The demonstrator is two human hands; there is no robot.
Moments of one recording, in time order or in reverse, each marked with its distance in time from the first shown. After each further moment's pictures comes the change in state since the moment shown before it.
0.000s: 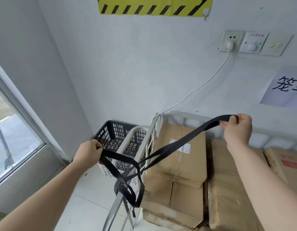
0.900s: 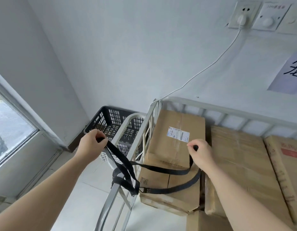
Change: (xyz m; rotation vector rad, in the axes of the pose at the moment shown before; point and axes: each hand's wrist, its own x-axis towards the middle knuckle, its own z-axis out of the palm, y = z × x) left_hand 0.016 0.005 0.042 -0.249 -0.008 -0.007; right_hand -0.069 0.106 0.021 -0.660 -0.636 -0.097
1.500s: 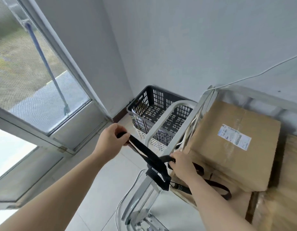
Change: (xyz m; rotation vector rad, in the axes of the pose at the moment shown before) left_hand -0.018 -0.044 -0.023 -0.137 0.103 -0.207; right_hand 0.005 -0.050 0.217 -0.179 -0.607 -0.276
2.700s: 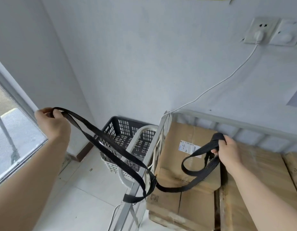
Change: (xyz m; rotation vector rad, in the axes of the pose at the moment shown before) left_hand 0.112 0.074 -0.076 -0.458 0.743 0.063; right_hand -0.099 0.071 -0.216 0.533 0.852 0.413
